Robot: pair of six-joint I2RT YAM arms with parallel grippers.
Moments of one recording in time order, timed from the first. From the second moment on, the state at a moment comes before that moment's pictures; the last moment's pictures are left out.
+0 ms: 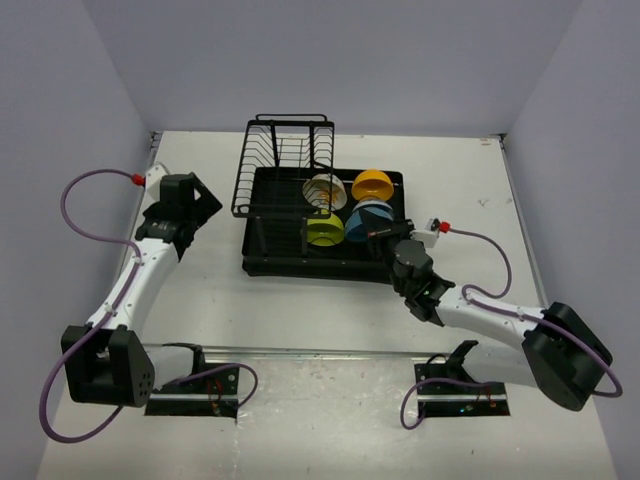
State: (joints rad) left arm -0.07 1.22 0.93 -0.41 -0.34 -0.70; right arm 0.77 1.21 0.47 0.65 0.58 1.51
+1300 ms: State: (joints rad) left arm -0.07 1.20 0.90 -0.41 -0.33 -0.63; right arm -0.17 1.43 1.16 -0.87 0.26 0.71
